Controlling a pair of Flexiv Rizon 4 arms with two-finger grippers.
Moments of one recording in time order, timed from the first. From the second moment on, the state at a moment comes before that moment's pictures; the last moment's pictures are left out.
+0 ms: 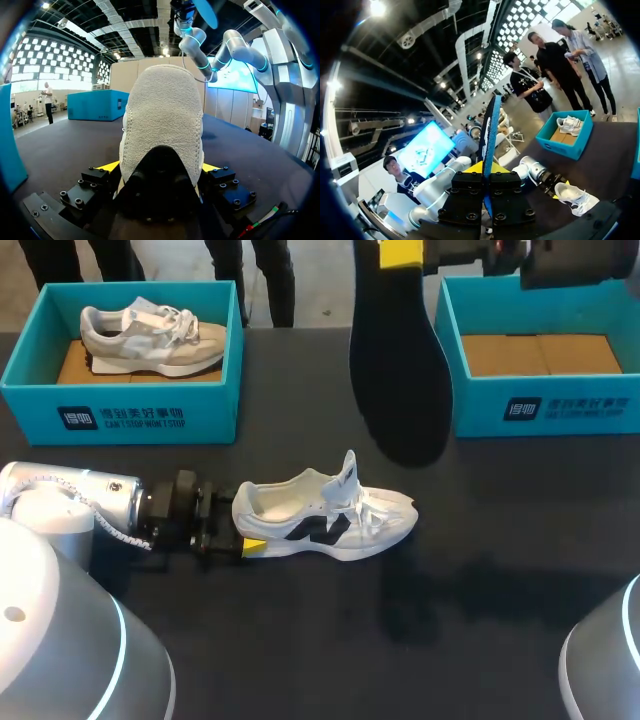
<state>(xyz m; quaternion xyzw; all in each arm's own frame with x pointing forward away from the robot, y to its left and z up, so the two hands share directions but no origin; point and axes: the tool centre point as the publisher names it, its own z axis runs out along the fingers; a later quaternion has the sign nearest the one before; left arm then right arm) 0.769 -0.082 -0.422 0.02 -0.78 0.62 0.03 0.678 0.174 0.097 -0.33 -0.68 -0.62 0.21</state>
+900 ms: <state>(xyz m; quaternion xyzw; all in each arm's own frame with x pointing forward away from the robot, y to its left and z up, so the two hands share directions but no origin) 0.769 -0.082 -0.422 0.02 -0.78 0.62 0.03 0.669 0.173 0.082 -0.33 -0.68 -0.62 0.22</state>
